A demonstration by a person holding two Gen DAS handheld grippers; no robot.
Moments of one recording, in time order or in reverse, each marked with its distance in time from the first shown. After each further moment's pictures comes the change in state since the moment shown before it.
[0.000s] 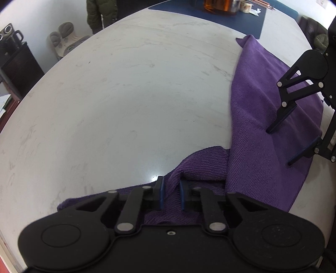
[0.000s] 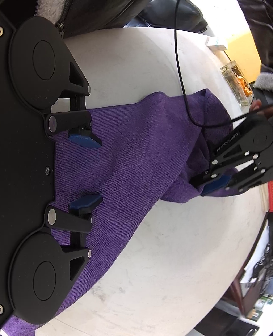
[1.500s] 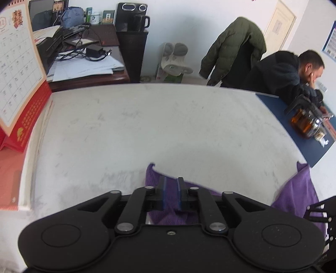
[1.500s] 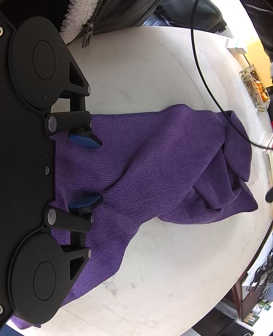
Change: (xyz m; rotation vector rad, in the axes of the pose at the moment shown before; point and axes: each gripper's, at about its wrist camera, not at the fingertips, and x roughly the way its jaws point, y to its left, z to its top) left arm -0.103 0.044 -0.044 -0.672 -0.247 0.194; right arm -0.007 0.014 -0.020 -0.048 0.049 -0.041
